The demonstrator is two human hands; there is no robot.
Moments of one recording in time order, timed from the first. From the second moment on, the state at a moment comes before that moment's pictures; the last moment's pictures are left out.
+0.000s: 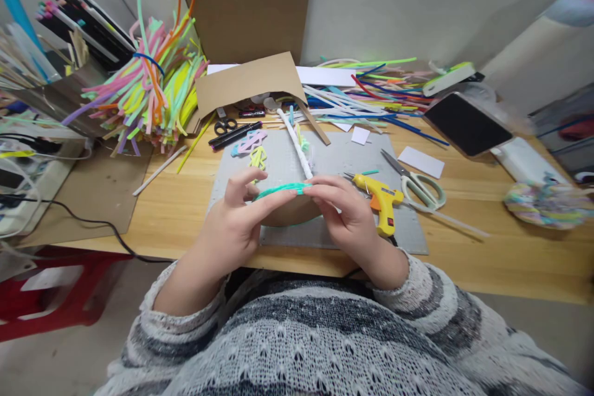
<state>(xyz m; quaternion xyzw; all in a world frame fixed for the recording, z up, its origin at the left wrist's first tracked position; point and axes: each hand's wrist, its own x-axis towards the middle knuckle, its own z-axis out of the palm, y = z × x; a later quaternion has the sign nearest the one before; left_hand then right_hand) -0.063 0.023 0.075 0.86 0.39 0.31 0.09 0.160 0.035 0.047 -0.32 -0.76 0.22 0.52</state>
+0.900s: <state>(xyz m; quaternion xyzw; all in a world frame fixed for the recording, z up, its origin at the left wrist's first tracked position) -0.076 0.025 0.071 0.85 0.38 0.31 0.17 0.157 0.021 0.043 -0.34 -0.73 0.24 0.54</state>
